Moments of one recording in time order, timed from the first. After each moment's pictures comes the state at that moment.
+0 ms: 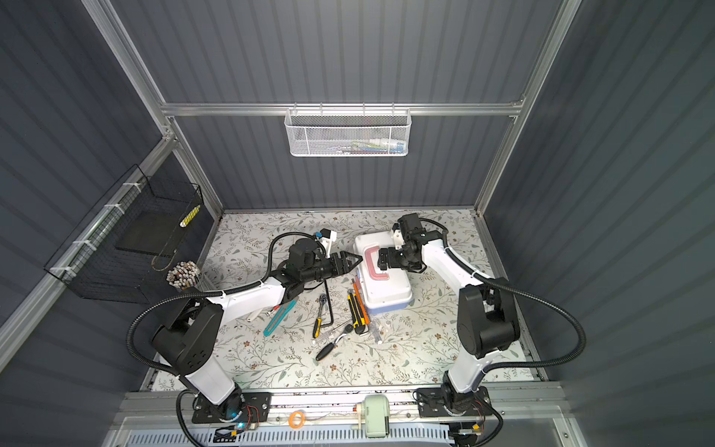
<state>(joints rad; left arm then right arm) -0.64 1.69 0.99 0.34 0.44 -0.83 0.30 1.73 1.34 -0.73 -0.21 0.19</state>
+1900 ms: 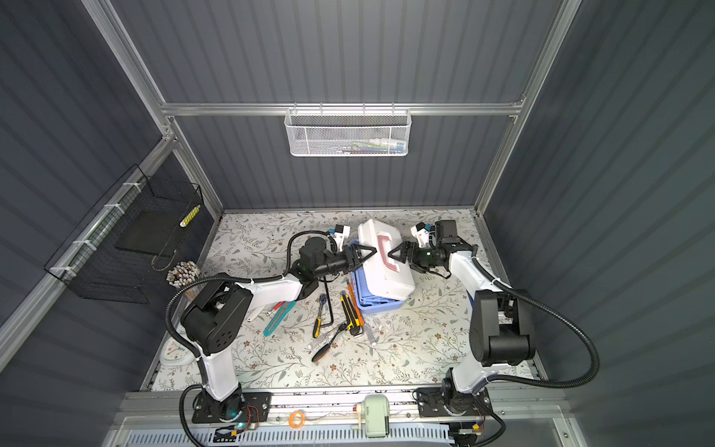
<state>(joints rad) -0.68 1.89 1.10 0.73 0.57 -1.16 0.04 1.62 1.12 -0.44 -0.80 0.34</state>
